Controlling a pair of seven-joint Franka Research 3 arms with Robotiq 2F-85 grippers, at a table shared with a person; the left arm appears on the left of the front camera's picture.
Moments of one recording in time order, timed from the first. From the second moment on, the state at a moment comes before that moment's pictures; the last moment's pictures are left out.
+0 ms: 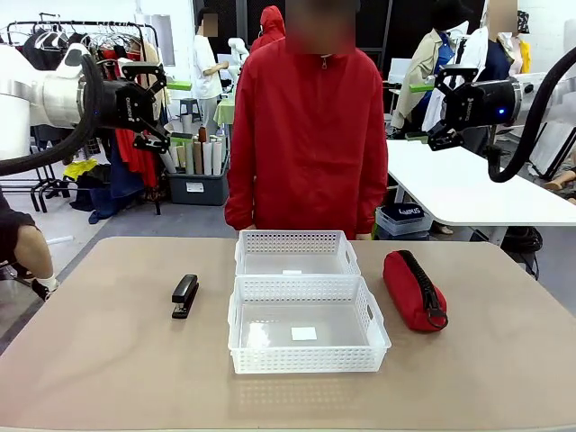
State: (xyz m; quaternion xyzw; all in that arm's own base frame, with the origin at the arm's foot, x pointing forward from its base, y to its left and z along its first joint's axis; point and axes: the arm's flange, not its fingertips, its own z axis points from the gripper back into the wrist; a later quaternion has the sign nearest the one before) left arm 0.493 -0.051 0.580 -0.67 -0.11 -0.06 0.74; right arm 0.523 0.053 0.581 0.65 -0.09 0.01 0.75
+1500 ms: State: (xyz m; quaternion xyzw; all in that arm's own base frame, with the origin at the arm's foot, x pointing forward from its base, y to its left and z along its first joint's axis) left arm 0.488 -0.053 0.591 -0.66 -0.12 -0.07 0.74; right arm 0.513 0.057 0.597 0.65 -0.09 0.03 0.75
